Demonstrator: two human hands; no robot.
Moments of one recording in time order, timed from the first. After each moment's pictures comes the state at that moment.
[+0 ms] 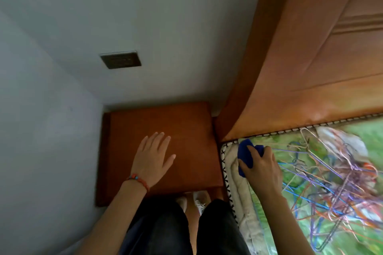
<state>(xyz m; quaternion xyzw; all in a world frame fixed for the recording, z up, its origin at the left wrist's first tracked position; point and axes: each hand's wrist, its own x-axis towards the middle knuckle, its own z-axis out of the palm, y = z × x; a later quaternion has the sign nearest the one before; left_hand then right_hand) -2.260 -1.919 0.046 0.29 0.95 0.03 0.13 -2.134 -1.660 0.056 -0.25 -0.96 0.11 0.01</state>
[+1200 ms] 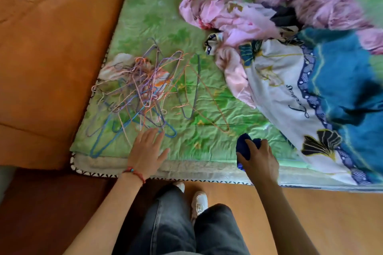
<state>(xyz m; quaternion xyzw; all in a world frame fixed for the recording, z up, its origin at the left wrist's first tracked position) -1.903 -1.690 0.068 0.83 0.55 -0.01 0.08 -1.608 -1.749 0.084 -0.80 -0.58 0.14 0.05</state>
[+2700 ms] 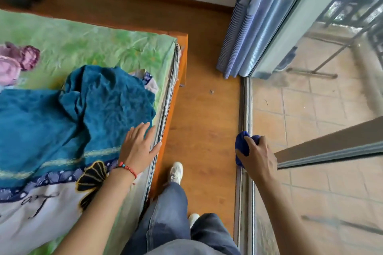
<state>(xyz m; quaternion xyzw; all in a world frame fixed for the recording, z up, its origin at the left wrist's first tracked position) -1.167 -1.840 0.073 0.99 -0.11 -0.06 0.10 -1.200 -2.158 0.098 -0.98 0.12 0.09 0.10</state>
